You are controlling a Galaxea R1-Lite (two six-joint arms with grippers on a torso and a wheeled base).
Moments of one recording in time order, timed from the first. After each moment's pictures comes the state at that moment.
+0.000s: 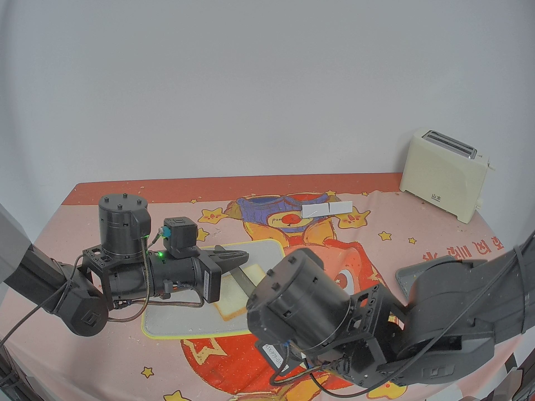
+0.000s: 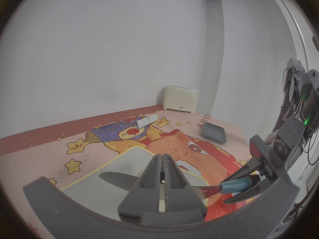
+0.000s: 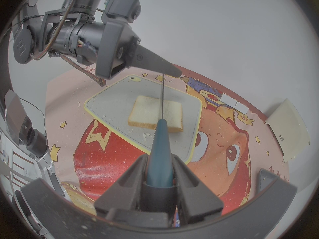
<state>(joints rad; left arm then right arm) -0.47 1.81 -0.62 -0.86 -0.43 -0.02 1.13 1.92 -1.17 0.18 -0.45 0.28</state>
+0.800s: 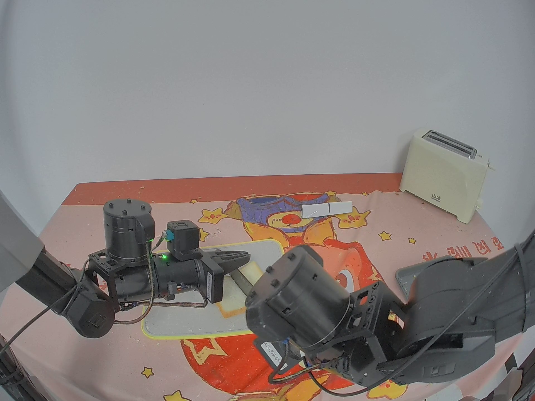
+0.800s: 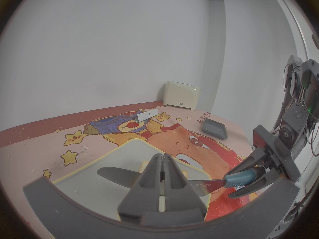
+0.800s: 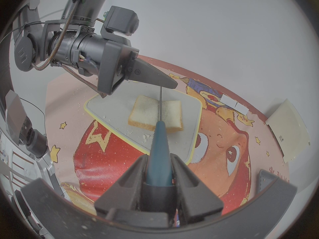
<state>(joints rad) -0.47 1.86 -0.60 -0.91 -0.43 -0.02 1.13 1.92 -1.19 0.18 -0.45 0.27</state>
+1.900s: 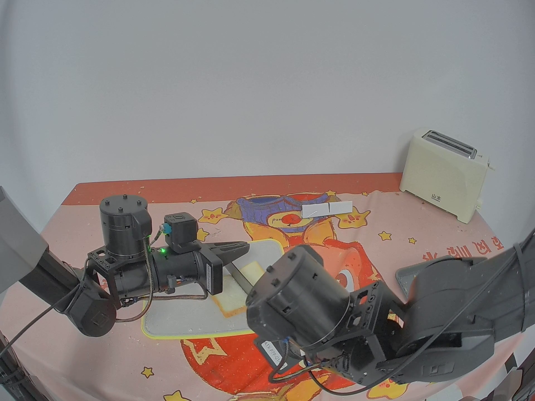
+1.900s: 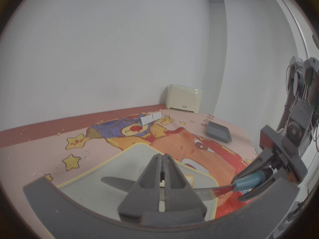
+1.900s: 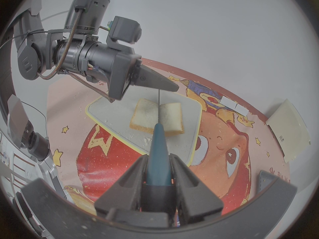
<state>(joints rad) -0.46 1.87 -0.61 -1.00 -0.43 -0.04 1.12 1.92 -1.18 0.18 -0.45 0.29</state>
